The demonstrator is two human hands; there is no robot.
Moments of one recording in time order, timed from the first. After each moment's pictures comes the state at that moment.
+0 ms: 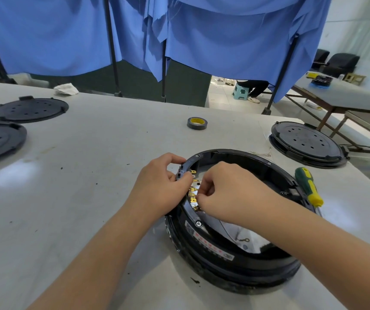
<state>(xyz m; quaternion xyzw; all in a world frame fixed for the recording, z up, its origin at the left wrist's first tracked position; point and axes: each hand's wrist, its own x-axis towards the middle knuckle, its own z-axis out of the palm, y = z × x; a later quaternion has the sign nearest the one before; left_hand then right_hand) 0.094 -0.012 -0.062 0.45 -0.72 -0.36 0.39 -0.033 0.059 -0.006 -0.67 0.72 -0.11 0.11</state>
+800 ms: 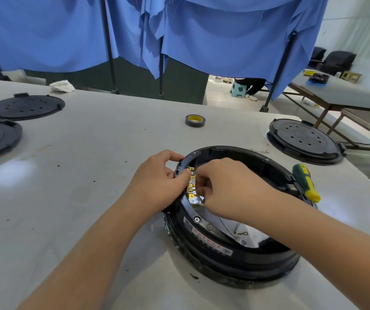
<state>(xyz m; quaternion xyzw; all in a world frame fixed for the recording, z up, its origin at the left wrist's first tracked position) 0.098 -0.014 -0.059 0.44 -0.74 -0.36 0.36 -0.033 0.055 -0.002 -0.72 0.69 -0.05 0.07</state>
